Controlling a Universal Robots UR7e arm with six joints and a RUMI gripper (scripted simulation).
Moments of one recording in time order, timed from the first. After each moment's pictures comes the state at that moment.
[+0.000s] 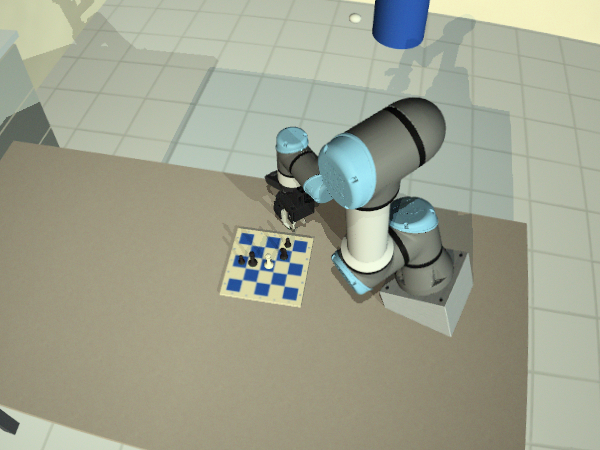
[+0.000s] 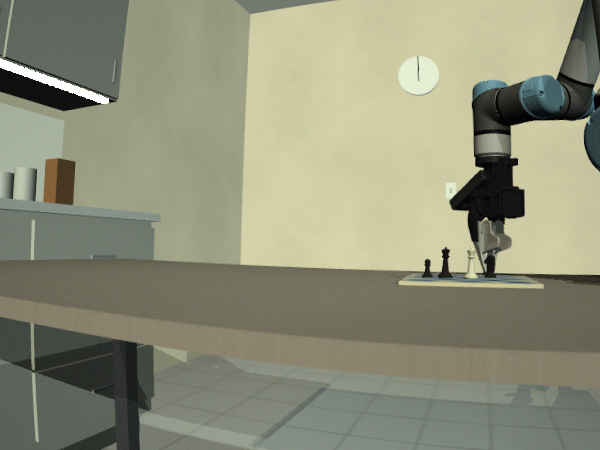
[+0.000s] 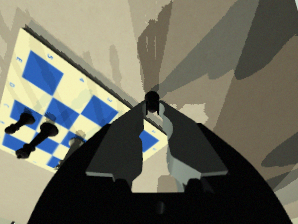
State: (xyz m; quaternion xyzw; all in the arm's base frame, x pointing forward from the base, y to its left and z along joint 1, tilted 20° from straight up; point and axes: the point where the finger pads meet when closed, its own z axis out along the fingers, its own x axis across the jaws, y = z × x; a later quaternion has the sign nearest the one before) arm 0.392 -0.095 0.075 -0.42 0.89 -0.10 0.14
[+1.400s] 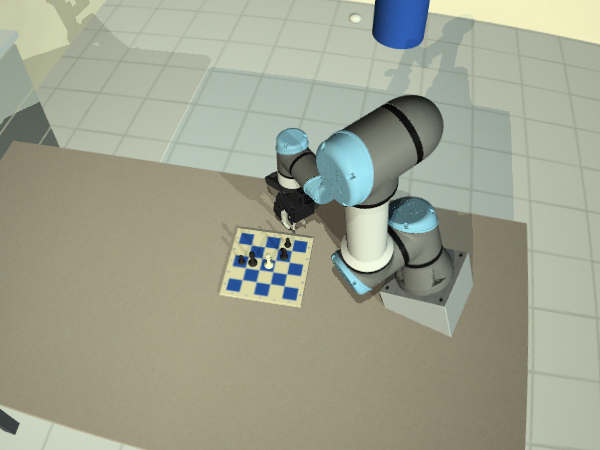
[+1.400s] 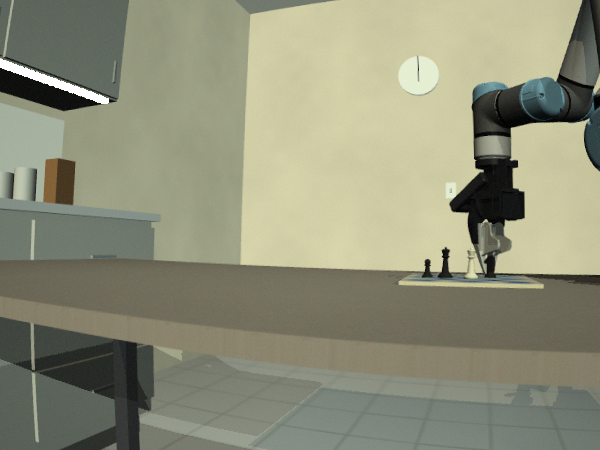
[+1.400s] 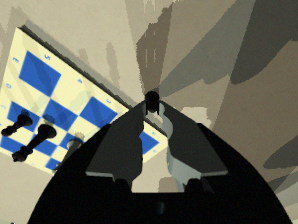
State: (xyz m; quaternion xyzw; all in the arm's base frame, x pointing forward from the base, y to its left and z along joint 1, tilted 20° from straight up) arm 0.393 -0.096 0.071 -0.42 0.89 -0.10 0.14
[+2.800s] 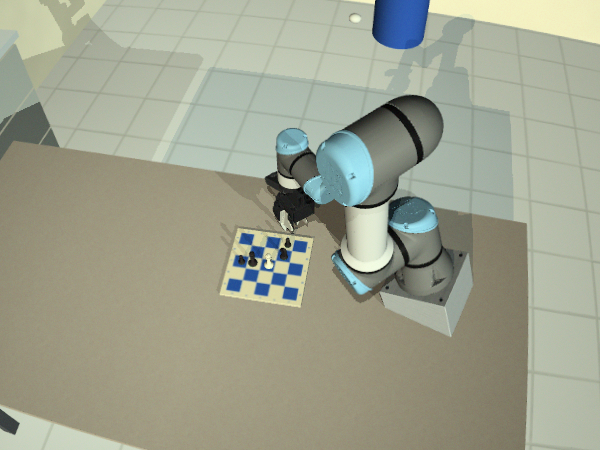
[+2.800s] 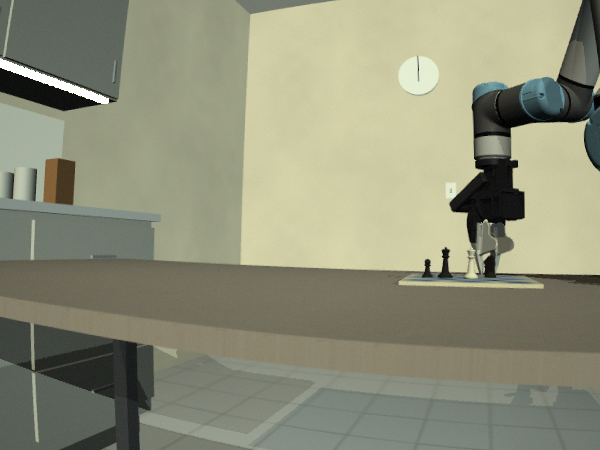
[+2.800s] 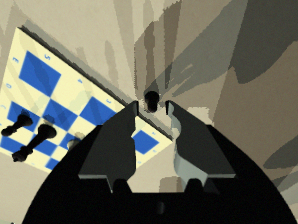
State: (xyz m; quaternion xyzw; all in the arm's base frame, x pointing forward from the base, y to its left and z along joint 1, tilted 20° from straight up) arm 0.393 -0.096 0.071 -0.42 0.89 -0.10 0.14
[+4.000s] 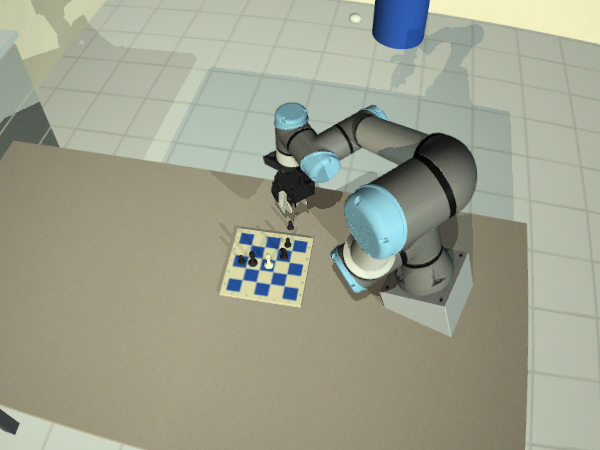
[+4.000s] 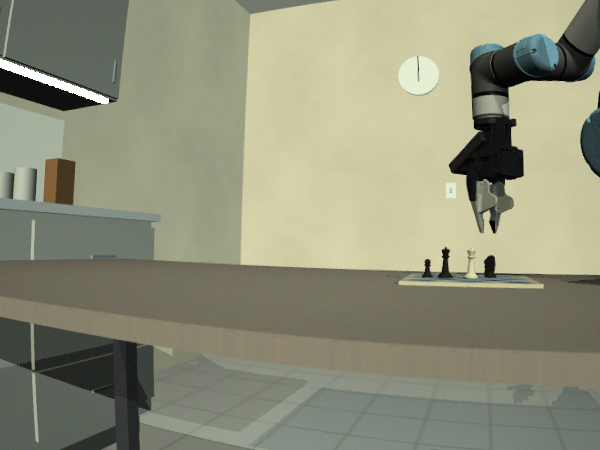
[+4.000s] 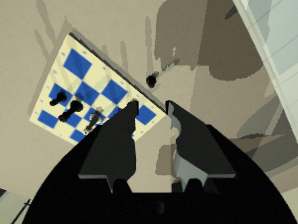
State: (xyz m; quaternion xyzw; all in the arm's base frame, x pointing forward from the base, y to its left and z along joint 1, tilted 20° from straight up) arm 0.366 -0.090 0.148 -0.42 0.89 -0.10 0.14
